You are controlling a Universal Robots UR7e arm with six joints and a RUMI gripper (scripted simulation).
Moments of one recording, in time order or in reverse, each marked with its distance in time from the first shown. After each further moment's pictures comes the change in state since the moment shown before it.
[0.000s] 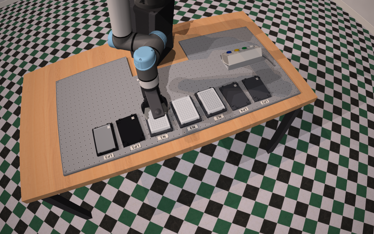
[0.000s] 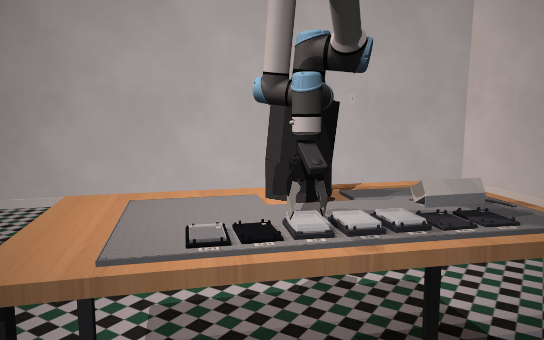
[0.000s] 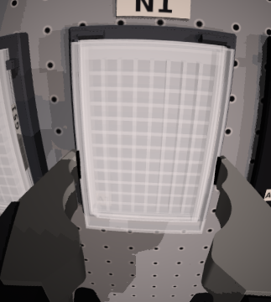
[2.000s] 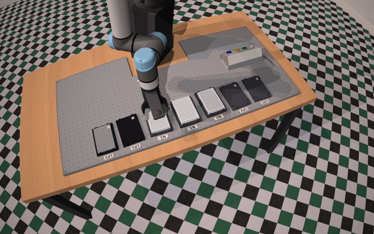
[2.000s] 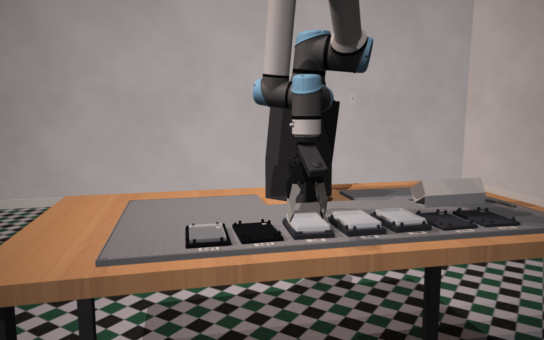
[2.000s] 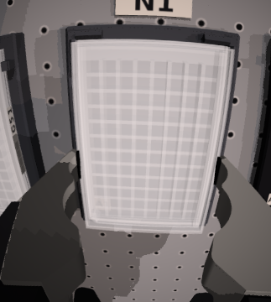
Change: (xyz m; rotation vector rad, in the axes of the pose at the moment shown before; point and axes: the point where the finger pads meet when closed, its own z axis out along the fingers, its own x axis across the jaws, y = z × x) arm 0.000 0.000 0.006 0.000 0.000 0.001
